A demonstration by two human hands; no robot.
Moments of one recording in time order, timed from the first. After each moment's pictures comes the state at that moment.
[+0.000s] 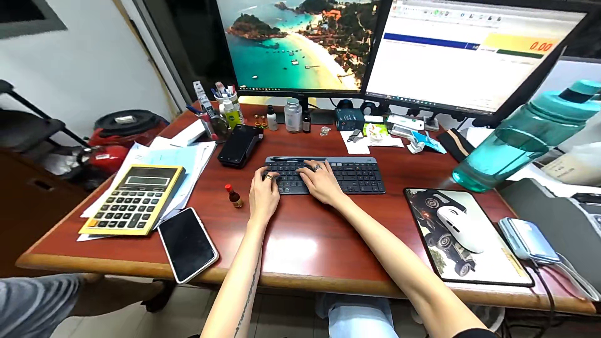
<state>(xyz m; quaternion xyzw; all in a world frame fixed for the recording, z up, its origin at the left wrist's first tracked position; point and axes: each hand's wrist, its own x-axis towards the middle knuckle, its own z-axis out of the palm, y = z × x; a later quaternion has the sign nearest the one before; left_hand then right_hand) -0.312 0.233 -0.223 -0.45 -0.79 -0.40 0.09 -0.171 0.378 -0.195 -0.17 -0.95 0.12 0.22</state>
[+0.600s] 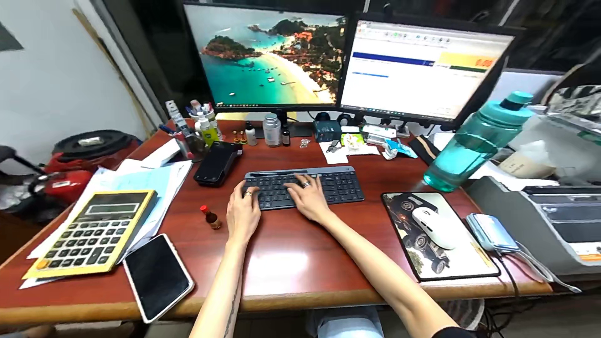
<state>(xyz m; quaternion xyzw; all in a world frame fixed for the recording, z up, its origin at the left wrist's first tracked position) -0.312 0.235 -0.223 -0.47 -0.79 -0.37 0.12 -0.151 0.383 -0.213 -0.23 -0.93 0.12 0.25</state>
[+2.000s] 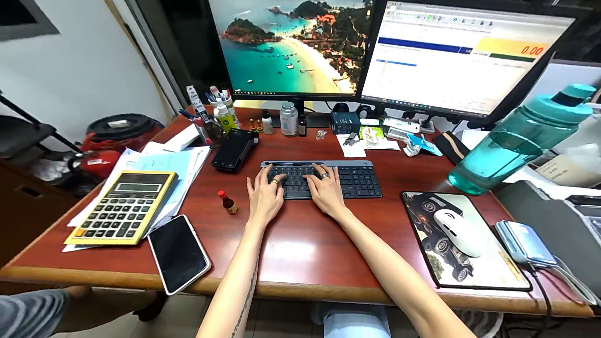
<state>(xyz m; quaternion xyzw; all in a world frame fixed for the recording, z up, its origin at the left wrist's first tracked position) -0.310 0.247 -0.224 -0.51 -0.77 -0.36 0.10 -0.153 0.381 -0.220 -0.23 -0.91 0.09 0.32</state>
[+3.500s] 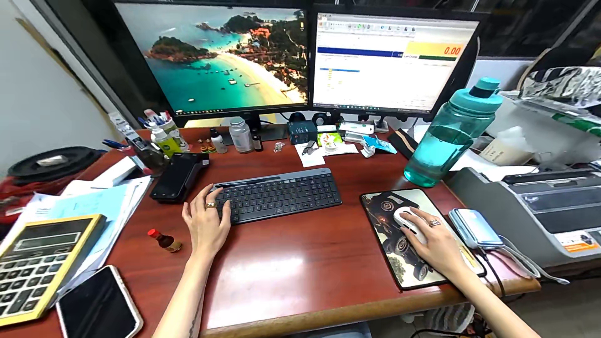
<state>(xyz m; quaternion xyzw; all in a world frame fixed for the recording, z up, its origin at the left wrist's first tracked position) -0.314 0.250 -0.222 -0.50 -0.75 -0.36 0.21 0.200 0.424 -0.225 -0.38 -0.87 -0.02 0.32</state>
